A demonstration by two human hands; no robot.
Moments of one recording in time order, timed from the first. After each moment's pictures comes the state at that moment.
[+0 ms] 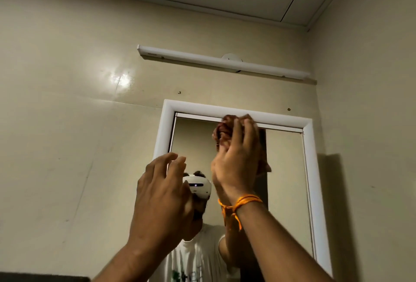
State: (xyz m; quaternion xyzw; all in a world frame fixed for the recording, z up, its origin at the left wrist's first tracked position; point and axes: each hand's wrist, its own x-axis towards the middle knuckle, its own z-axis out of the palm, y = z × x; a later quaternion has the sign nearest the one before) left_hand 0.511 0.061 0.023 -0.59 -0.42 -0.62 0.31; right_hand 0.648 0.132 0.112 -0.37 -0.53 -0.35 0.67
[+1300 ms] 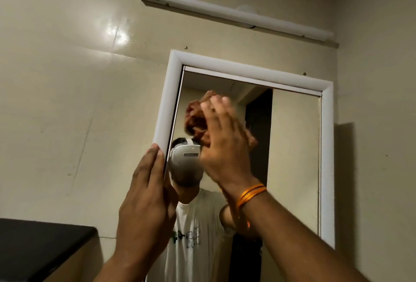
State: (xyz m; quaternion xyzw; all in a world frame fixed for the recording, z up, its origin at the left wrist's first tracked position) left_hand 0.493 0.098 -0.061 -0.57 -0.42 -0.66 0.24; right_hand 0.629 0.126 0.055 -0.30 -0.67 -0.41 0.53
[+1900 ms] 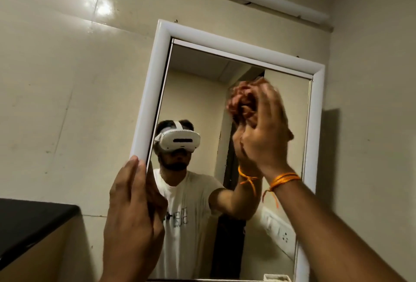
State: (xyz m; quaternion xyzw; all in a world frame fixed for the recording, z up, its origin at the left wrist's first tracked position) left_hand 0.511 0.094 -0.113 -0.57 -0.44 -0.67 0.17; right_hand 0.723 0.136 0.058 -0.35 -0.60 -0.40 0.60
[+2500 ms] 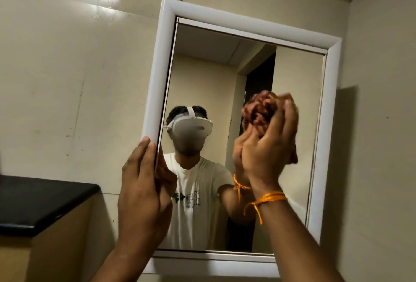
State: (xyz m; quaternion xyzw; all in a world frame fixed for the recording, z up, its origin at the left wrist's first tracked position) left_hand 0.507 0.083 -0.111 -0.56 -0.42 -0.70 0.14; right_hand 0.694 0.134 -0.009 -0.39 -0.49 -0.30 0.72
